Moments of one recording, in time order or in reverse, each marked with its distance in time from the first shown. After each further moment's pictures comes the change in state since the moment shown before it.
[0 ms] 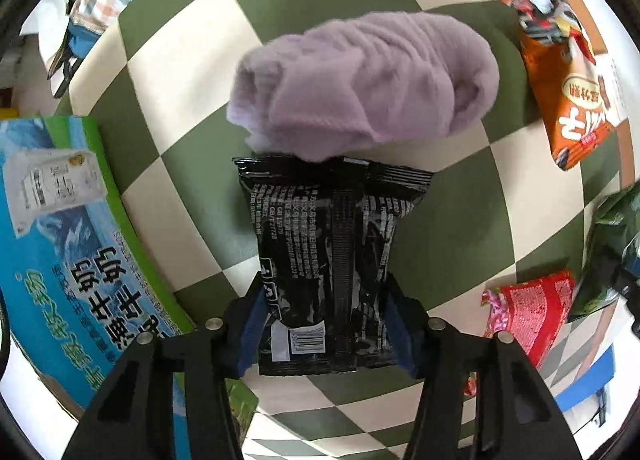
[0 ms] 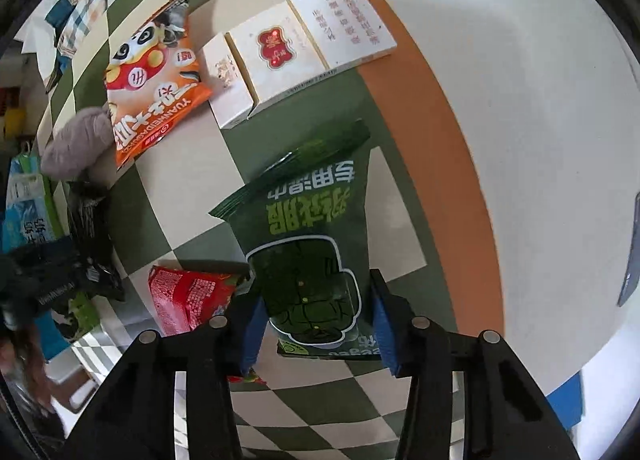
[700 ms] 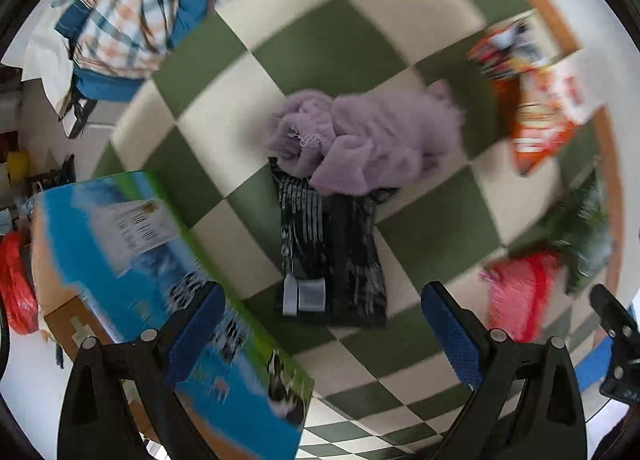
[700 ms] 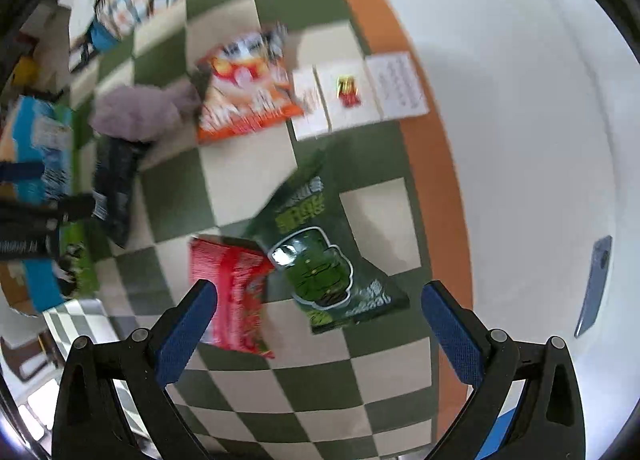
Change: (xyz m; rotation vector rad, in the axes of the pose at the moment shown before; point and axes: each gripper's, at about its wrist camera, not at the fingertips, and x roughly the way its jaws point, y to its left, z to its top) left arm -0.051 0.007 0.041 0.133 0.014 0.101; right arm -0.039 0.056 -0.026 -0.195 -0.090 -0.116
